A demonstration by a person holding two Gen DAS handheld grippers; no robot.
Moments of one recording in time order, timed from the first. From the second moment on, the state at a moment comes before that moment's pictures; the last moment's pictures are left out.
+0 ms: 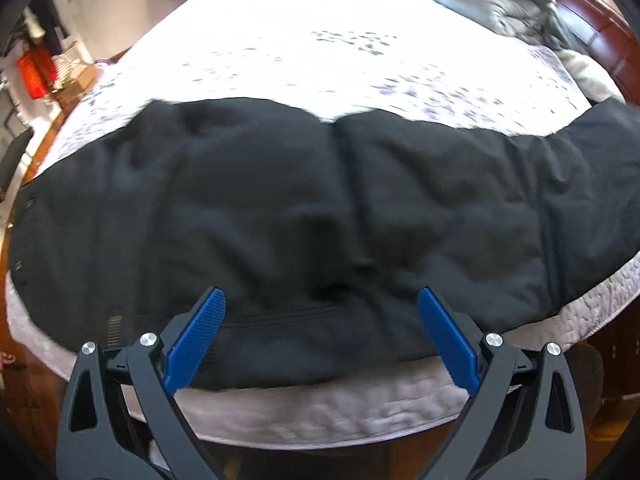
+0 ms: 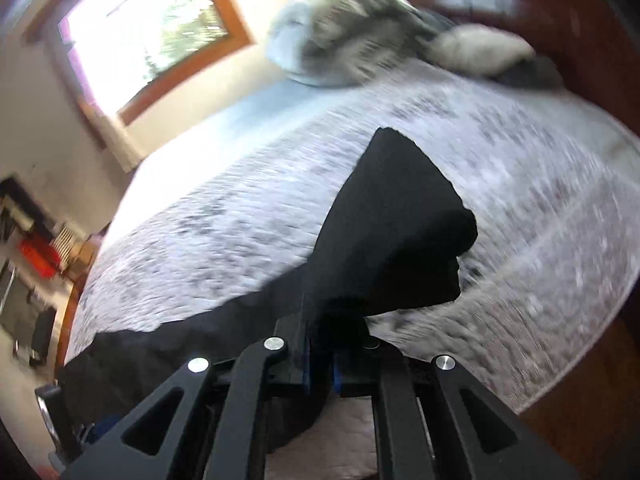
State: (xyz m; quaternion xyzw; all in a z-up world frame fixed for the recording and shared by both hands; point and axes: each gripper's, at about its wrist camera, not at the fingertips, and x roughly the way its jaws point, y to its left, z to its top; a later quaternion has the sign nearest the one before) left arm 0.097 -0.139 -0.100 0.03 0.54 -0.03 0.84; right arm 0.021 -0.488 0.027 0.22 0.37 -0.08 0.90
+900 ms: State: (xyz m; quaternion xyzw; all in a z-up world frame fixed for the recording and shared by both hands) left arm 0.092 -0.011 -0.069 -0.08 0.51 0.06 0.85; right arm 0.054 -0.222 -0.029 -0.01 0.48 0.09 0.87
